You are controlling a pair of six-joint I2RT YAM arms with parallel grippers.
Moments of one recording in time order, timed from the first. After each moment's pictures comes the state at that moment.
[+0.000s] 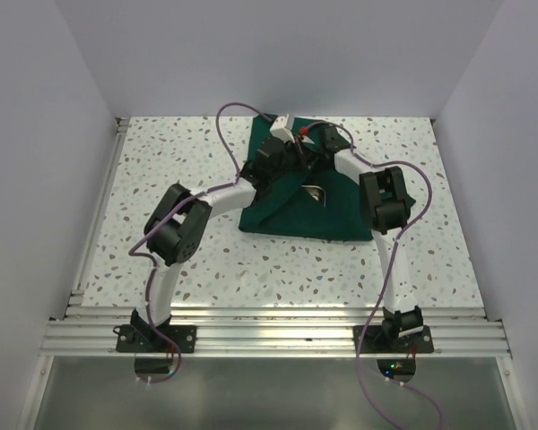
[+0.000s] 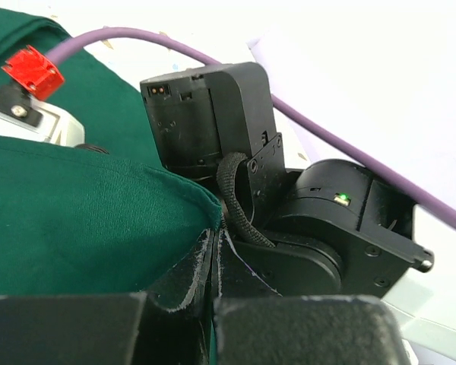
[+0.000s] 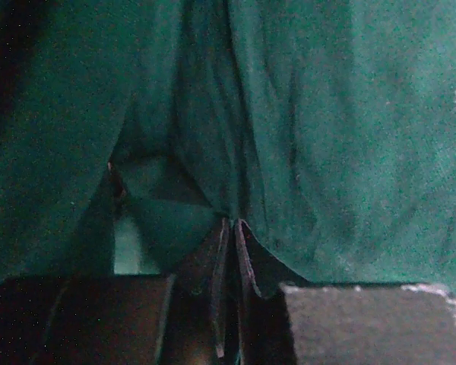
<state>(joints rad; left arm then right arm) -0.66 2.16 1.53 0.50 0.09 -0.69 0.27 2.50 1.95 -0.43 -0.89 0.37</state>
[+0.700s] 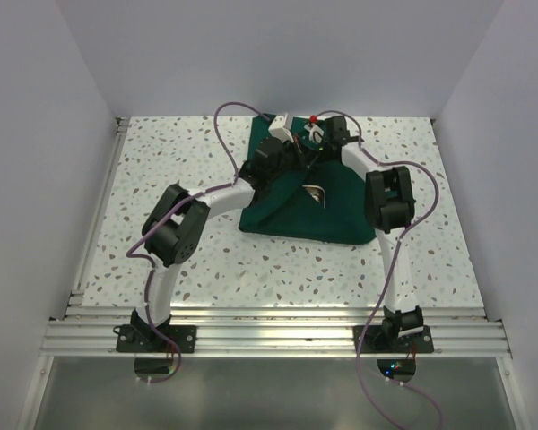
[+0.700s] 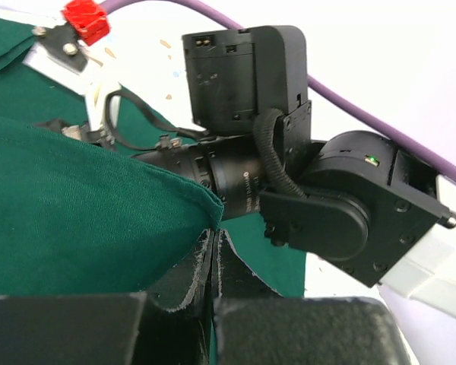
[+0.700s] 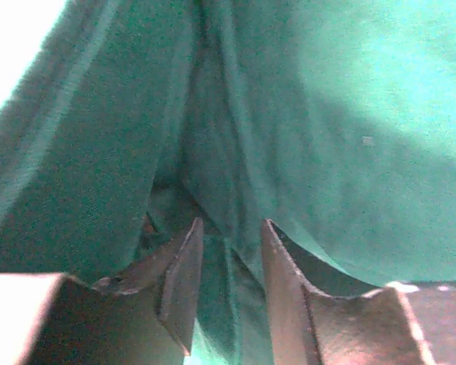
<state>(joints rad) -0.66 2.13 1.51 0.51 0.07 -0.68 0.23 2.50 2.03 -0.43 -0.83 0.43</state>
